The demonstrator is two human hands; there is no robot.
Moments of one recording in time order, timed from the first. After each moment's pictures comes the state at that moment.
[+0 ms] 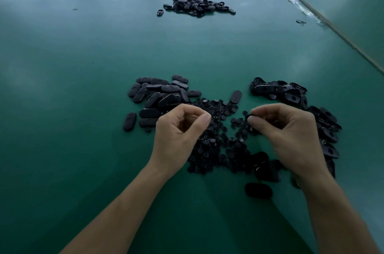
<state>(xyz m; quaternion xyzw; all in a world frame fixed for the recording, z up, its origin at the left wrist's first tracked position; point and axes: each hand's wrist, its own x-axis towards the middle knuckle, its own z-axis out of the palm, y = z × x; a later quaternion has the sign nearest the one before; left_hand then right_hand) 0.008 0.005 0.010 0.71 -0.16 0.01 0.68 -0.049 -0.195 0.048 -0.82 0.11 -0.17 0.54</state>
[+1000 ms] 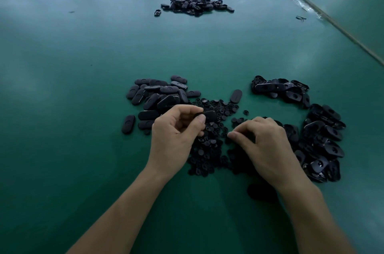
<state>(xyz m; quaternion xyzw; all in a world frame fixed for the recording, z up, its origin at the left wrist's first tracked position) 0.017 0.006 -0.002 0.69 -0.13 0.01 0.72 -0.047 -0.179 0.018 -0.95 0.06 -0.11 0.29</state>
